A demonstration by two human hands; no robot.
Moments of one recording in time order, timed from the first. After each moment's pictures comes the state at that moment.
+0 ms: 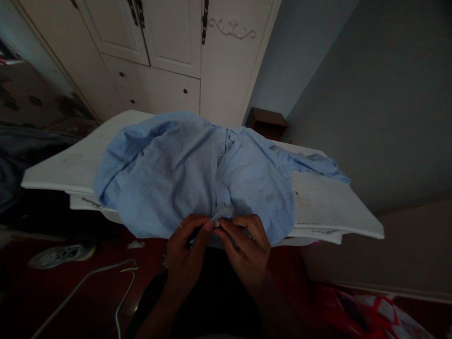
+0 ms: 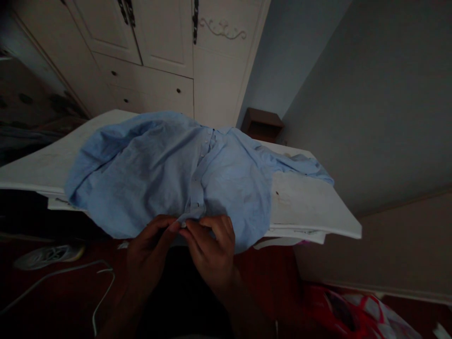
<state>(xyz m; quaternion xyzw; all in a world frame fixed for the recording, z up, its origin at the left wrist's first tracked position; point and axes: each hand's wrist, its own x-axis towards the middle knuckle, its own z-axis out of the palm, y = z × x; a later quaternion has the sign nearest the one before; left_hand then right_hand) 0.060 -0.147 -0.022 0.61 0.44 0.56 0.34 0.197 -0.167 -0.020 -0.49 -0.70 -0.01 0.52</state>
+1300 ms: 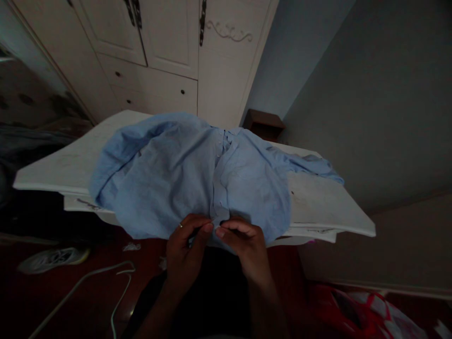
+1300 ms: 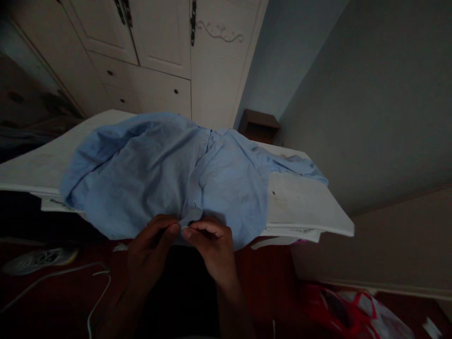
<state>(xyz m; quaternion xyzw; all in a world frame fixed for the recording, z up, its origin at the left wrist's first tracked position) 0.060 -0.143 -0.028 0.63 0.40 0.57 0.34 0.195 -0.166 -0.014 -0.54 -0.44 0.46 0.56</state>
